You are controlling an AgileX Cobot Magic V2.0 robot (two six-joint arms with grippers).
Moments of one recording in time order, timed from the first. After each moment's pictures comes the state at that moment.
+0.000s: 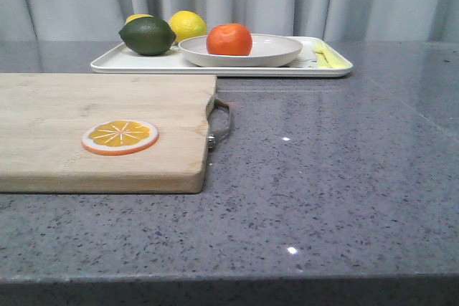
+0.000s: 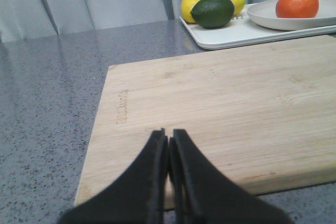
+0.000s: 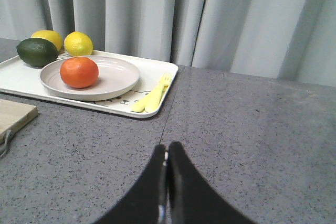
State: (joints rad) left arm -0.12 0.00 0.00 0.00 0.18 0.03; right arm 0.10 0.30 -0.33 0.43 0.16 -0.44
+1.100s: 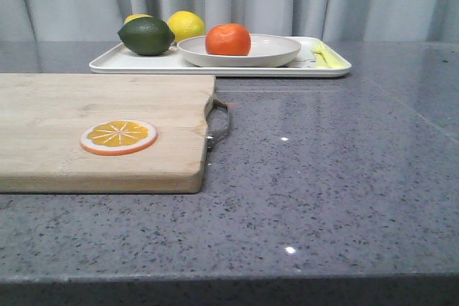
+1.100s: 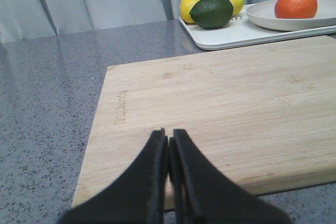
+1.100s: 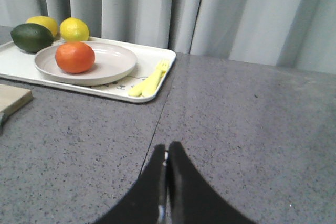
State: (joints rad) left arm -0.12 0.00 0.00 0.00 0.18 0.03; right arm 0.10 0.27 -0.27 0.37 0.15 -0.40
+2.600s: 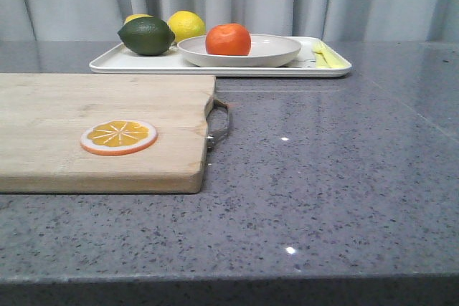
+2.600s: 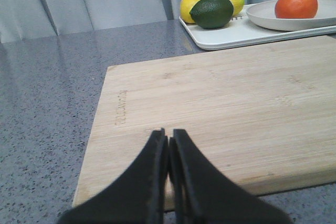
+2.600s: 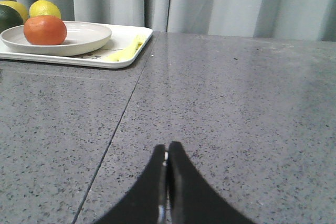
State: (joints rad) left arm -0.12 0.00 0.00 0.00 0.18 0.03; right arm 0.10 -0.01 0.03 -0.03 0.08 0.05
